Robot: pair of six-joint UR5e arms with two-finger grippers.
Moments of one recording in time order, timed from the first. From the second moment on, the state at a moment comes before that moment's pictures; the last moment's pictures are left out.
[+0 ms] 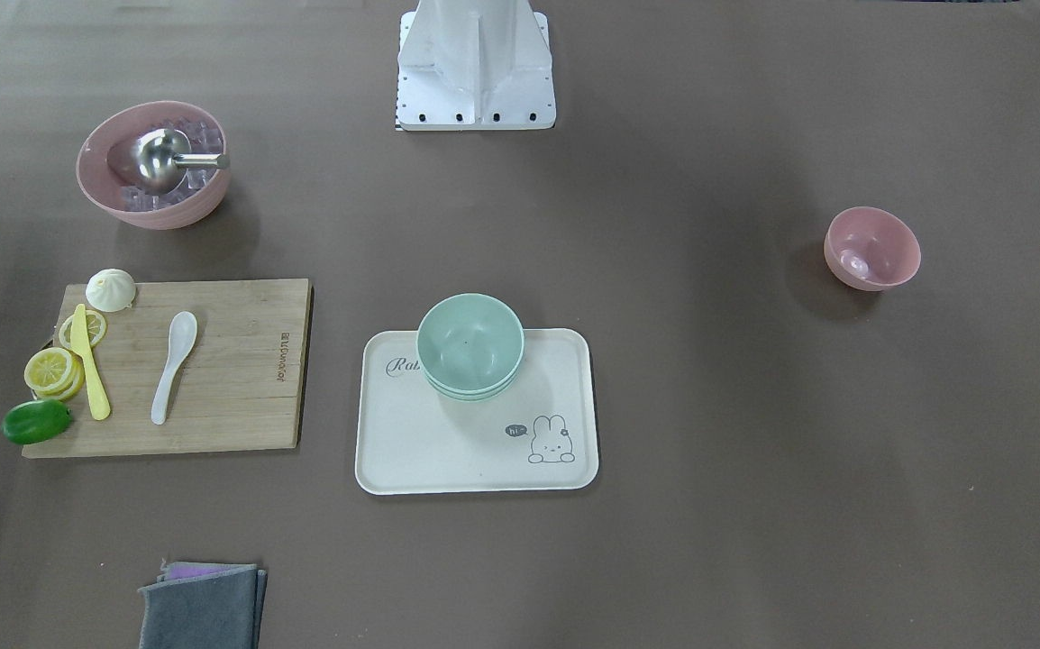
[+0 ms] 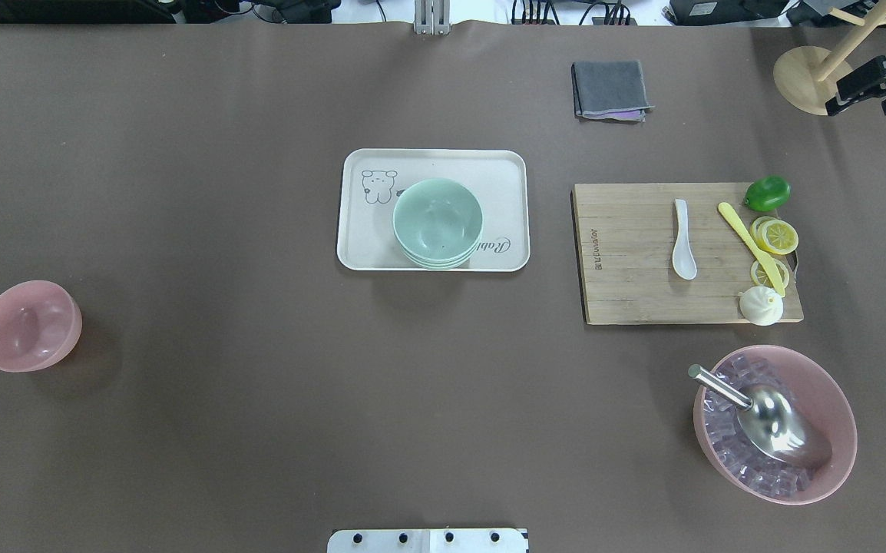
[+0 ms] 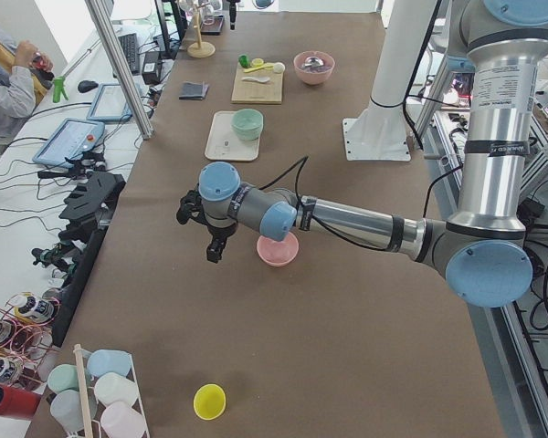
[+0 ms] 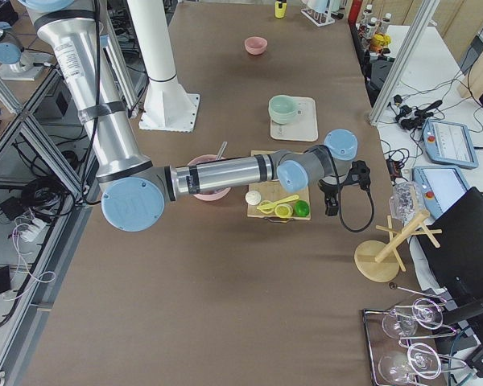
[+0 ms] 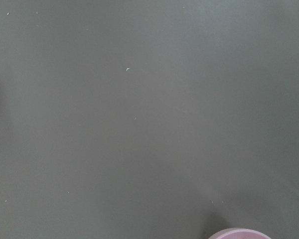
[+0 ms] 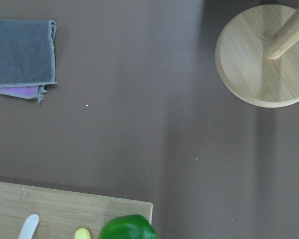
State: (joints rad) left arm -1.40 -1.60 -1.73 -1.81 -2.44 -0.15; right arm 1.32 -1.24 1.43 -1.29 2.37 0.44
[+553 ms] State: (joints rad) left arm -1.37 -1.60 -1.73 -1.82 -2.44 -0.20; right arm 1.26 -1.20 1.43 -1.29 2.36 0.52
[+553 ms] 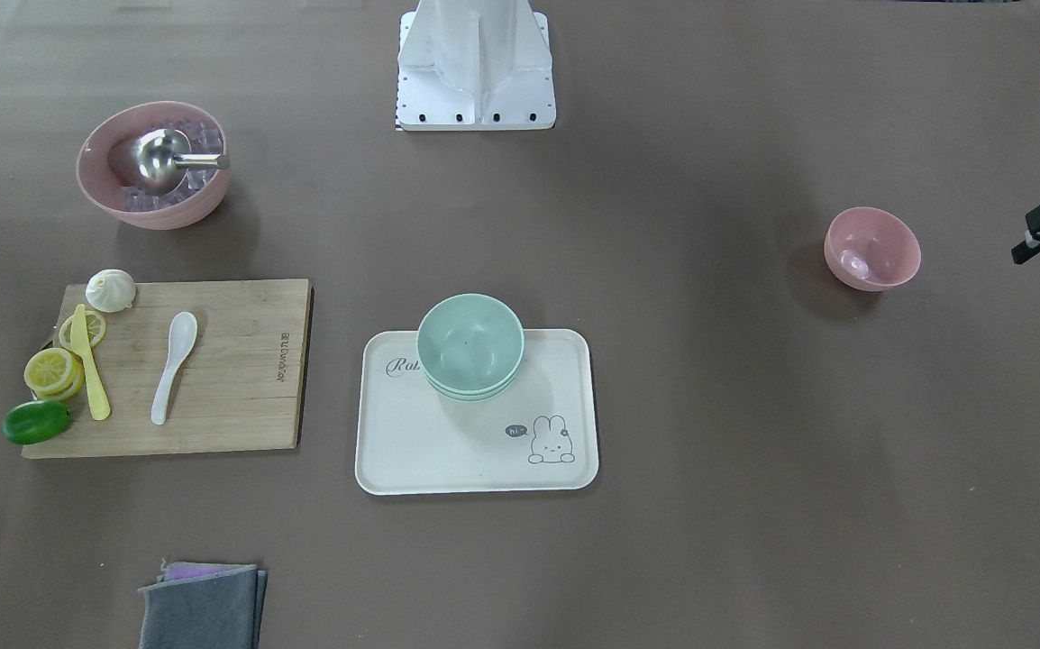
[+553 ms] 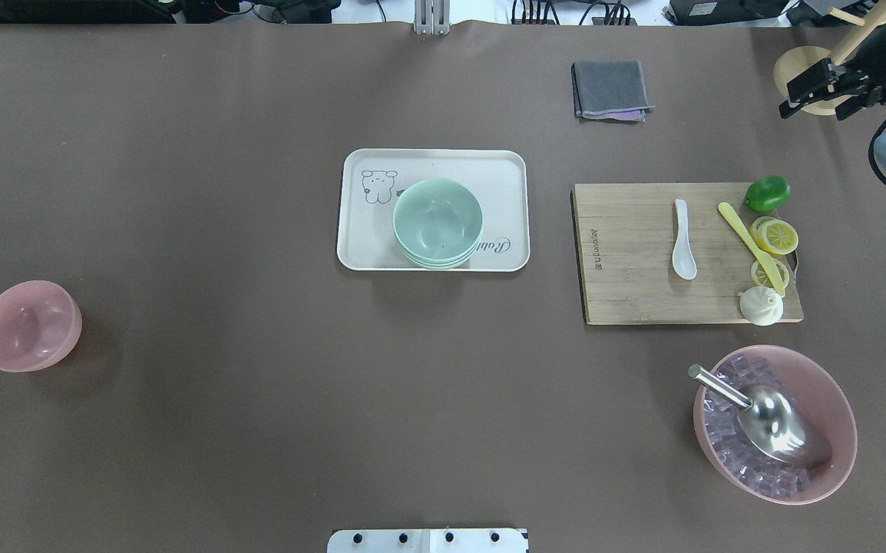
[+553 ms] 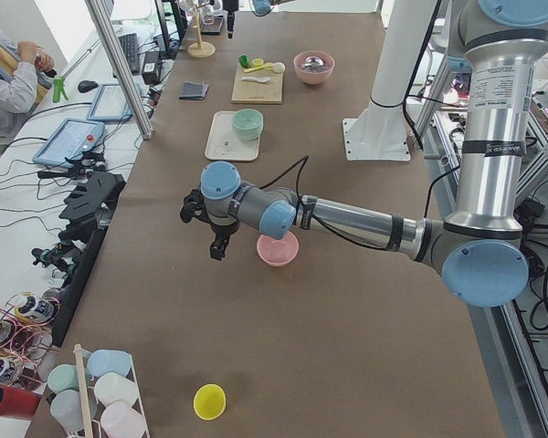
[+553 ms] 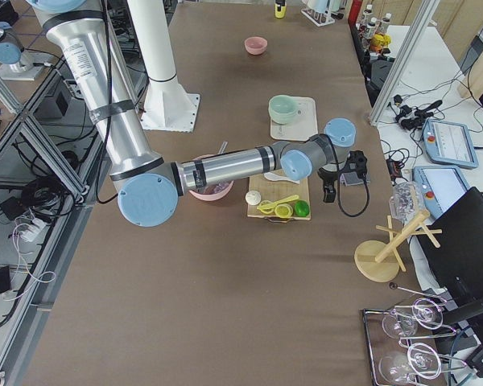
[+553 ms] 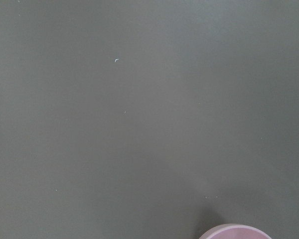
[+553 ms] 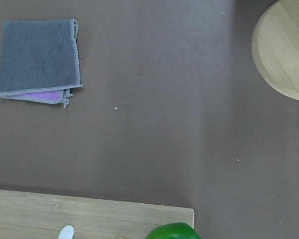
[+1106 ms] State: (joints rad) left arm -1.33 -1.60 -1.70 -1.84 -2.43 -0.27; right arm 1.24 -1.17 1.42 -1.29 2.36 0.56
